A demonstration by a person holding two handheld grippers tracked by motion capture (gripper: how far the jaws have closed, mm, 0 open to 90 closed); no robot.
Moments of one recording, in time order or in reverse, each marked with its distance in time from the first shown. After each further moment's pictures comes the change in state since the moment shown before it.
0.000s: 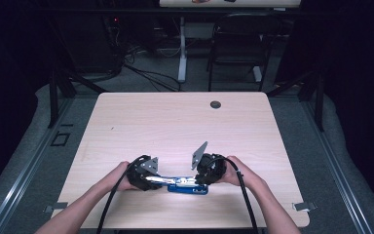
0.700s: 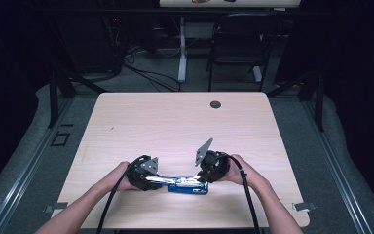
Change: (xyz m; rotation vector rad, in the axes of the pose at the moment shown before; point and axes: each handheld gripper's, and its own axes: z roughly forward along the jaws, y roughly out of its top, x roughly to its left) left arm 0.001 0.000 -0.001 0.010 -0.018 0.002; right arm -0.004 -0.005 -0.012 -0.019 -0.004 0.031
